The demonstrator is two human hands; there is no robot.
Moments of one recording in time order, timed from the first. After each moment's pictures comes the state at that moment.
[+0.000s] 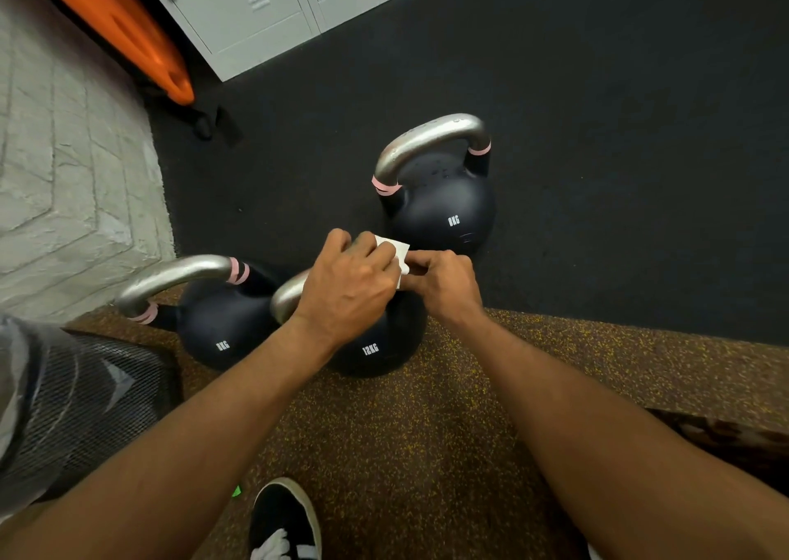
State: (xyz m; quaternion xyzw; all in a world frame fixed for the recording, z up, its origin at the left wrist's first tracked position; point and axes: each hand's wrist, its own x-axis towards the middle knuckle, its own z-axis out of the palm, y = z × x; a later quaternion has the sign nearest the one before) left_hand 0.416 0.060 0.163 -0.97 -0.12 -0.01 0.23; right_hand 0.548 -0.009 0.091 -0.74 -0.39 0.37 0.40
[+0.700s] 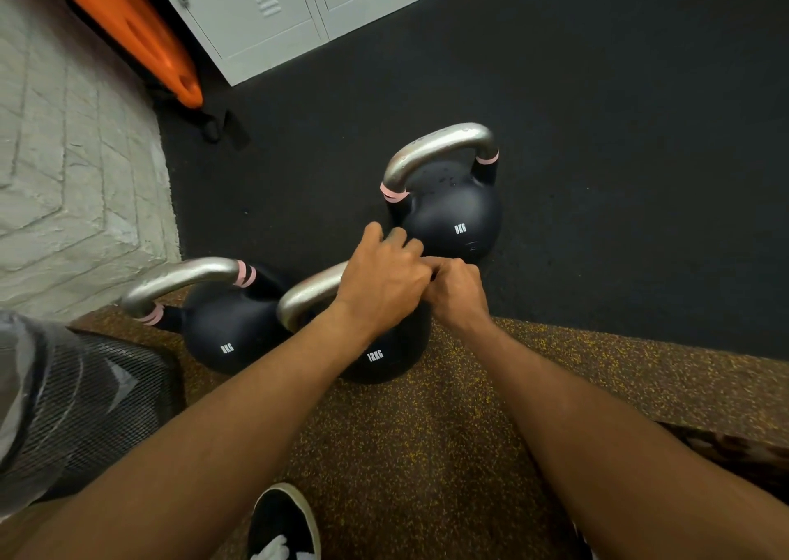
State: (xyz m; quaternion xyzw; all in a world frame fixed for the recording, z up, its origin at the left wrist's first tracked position) left_hand 0.457 0.051 0.172 -0.96 -0.15 0.11 0.20; right_hand 0.551 -0.012 0.100 -0.77 -0.39 0.36 0.36
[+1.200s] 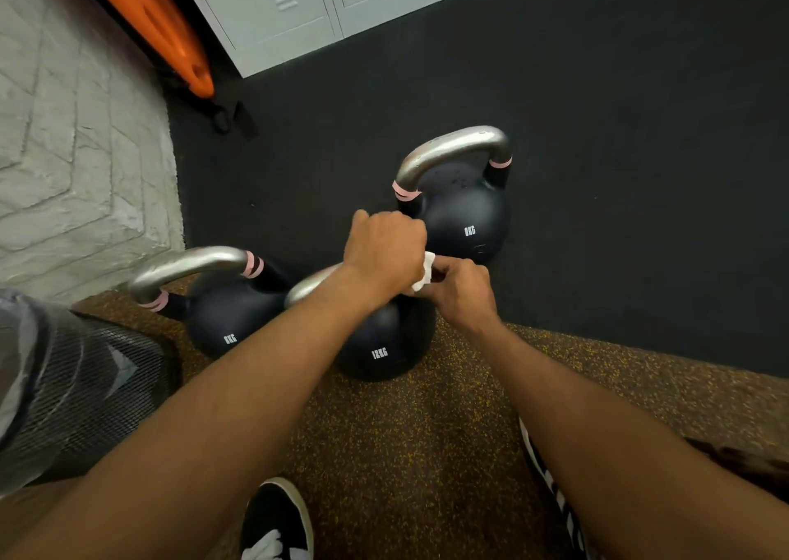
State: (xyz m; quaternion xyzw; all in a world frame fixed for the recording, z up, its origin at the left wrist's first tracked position) left_hand 0.472 0.077 0.179 -0.93 -0.33 0.12 0.07; right_hand 0.551 -0.007 0.089 -0.76 -0.36 0.38 0.38
